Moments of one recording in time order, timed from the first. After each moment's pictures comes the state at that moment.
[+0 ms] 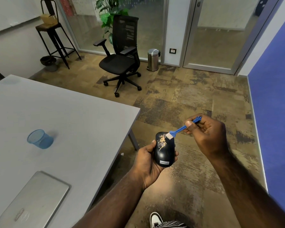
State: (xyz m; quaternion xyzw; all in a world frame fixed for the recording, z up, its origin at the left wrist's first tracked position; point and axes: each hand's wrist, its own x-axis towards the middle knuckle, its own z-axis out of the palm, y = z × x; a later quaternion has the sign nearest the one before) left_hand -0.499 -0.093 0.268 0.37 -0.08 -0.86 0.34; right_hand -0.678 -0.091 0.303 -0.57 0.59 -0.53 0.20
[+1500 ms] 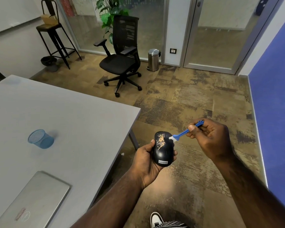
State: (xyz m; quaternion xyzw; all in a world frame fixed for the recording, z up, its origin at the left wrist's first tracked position) left_hand -0.494 -0.093 0.269 0.36 -0.07 -0.86 0.34; right_hand -0.690 -0.085 0.295 -0.59 0.58 -0.52 0.20
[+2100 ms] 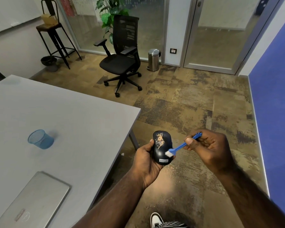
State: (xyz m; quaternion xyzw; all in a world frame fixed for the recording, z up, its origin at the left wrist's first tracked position) left_hand -0.498 -0.098 0.264 0.38 -0.05 -0.84 0.37; right_hand -0.681 -0.064 0.294 -0.61 0.52 -0.53 0.26
